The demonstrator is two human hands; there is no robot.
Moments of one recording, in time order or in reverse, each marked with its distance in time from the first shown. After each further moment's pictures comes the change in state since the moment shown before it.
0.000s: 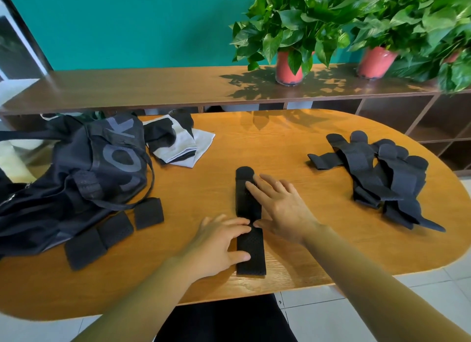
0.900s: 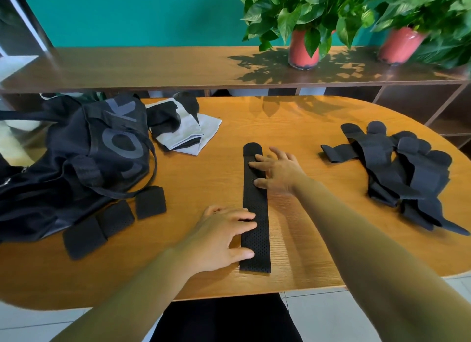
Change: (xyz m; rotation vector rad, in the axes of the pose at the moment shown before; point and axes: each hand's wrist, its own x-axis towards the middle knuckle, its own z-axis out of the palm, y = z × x) left_hand 0.002 -0.012 -0.001 0.088 -0.011 0.084; right_hand 0.080 0.037 0.018 0.116 -0.421 0.242
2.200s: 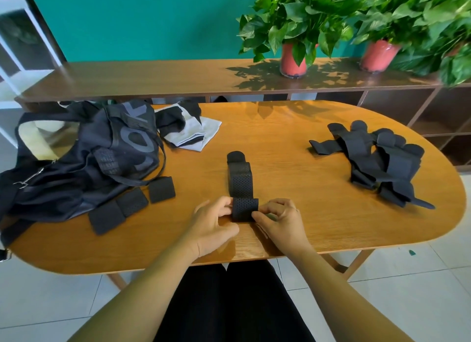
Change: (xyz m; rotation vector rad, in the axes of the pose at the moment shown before) left_hand -0.039 0.010 0.010 -0.535 0.141 -0.388; right_hand -0.148 -0.074 0.063 0.907 0.467 0.248
